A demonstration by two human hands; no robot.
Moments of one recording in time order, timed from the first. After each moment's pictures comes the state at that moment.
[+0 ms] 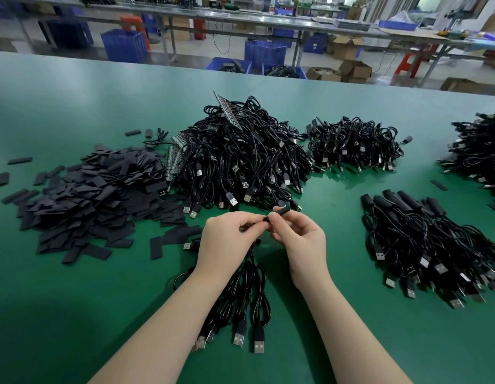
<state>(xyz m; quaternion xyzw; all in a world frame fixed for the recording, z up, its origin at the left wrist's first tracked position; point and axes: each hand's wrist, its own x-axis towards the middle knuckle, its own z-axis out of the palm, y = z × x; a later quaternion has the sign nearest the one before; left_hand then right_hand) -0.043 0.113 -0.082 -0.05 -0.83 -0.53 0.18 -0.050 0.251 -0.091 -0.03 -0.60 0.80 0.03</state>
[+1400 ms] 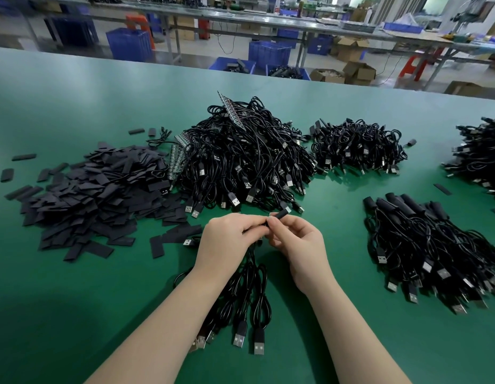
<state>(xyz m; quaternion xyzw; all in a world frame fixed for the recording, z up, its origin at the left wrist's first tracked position) -0.041 0.107 -0.084 -0.10 -0.85 -0.47 0.20 -0.050 0.255 -0.089 -0.01 -0.61 0.79 -0.03</state>
